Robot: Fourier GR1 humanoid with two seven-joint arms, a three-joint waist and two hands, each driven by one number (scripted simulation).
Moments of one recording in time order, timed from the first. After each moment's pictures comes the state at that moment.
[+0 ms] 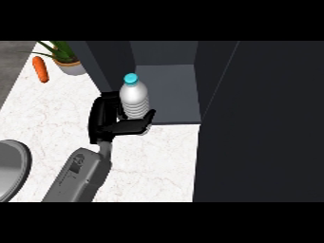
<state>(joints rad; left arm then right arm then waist) -0.37 0.05 -0.23 -1.25 0.28 0.43 -0.14 0.52 -0.10 0.38 -2.10 -0.23 0.11 -0.20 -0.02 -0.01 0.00</state>
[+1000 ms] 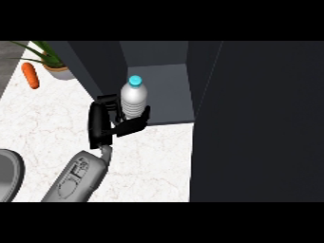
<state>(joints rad) -0.37 0.11 -0.34 -1.24 0.08 0.72 -0.10 0.49 -0.12 0.37 -2.07 -0.25 0.14 -0.20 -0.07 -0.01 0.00</state>
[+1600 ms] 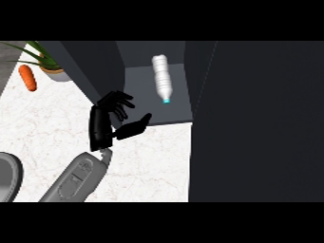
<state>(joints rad) -0.39 0.18 -0.45 -1.20 -0.07 0.85 -0.08 0.48 -0.11 0.39 -2.06 -0.24 0.15 -0.21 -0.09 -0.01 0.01</state>
